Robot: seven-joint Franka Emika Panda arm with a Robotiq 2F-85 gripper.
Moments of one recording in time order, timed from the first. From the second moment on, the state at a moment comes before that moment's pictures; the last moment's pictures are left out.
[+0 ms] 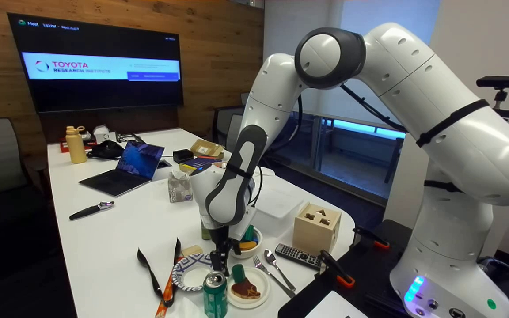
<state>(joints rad) 0.40 0.82 0.07 -1.99 -0.20 2.54 0.12</state>
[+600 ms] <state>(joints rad) 0.27 0.48 0.15 -2.19 -0.10 2.52 0.10</state>
